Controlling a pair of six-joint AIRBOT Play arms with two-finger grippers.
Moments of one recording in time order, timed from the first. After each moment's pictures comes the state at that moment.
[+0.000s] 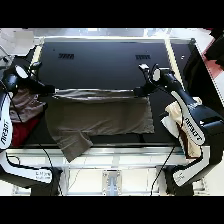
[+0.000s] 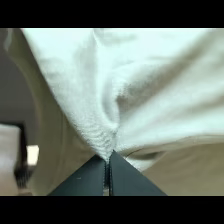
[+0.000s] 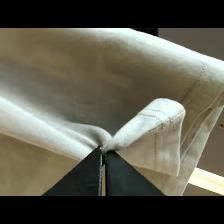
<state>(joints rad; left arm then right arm) 0.18 -1.59 1.41 1.38 -1.16 -1.29 0.21 -1.73 1.52 -1.40 1.11 1.45</state>
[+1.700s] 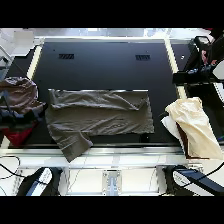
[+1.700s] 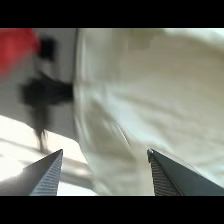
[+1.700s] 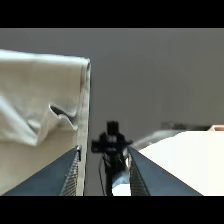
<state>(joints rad) 0.48 -0.85 0.75 1.27 -1.23 -1.52 -0.01 -1.13 1.41 -1.52 1.22 1.52</state>
